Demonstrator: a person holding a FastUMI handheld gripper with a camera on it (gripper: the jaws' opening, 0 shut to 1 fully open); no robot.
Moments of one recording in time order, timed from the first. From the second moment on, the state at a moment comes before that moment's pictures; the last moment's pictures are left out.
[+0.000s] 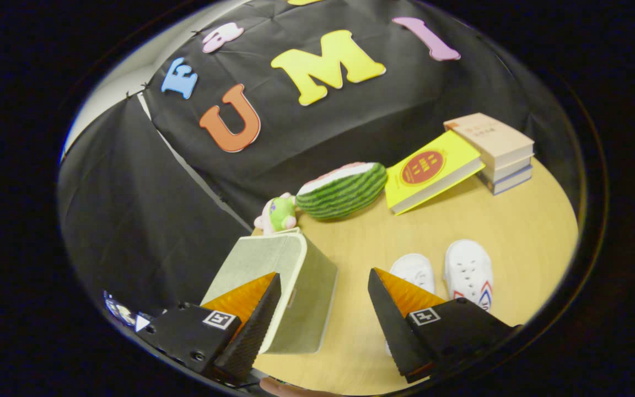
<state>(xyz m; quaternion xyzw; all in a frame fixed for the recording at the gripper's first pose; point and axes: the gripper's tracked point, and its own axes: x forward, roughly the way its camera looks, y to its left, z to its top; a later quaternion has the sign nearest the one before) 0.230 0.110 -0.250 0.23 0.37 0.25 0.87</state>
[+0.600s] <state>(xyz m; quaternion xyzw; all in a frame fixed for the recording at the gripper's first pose) 0.243 0.177 -0.290 0.45 0.48 0.41 0.63</state>
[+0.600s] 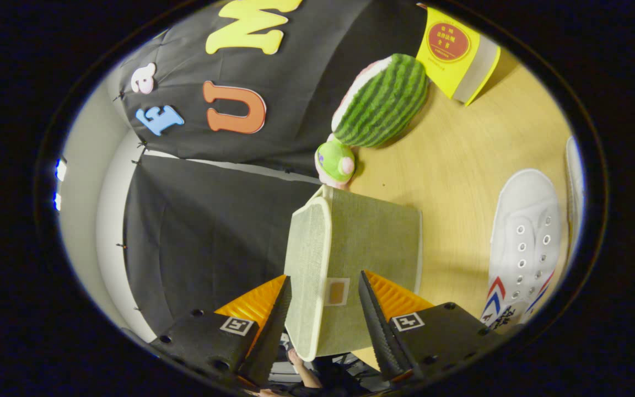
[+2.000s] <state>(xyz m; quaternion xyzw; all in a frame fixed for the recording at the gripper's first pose) 0.226 0.229 -0.193 0.43 0.43 0.42 0.67</state>
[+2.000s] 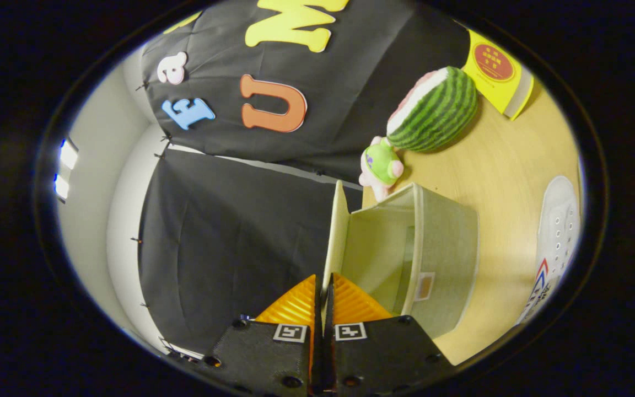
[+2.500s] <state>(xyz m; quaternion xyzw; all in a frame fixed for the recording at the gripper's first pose) 0.204 0.322 -0.123 0.35 0.40 0.42 0.73</state>
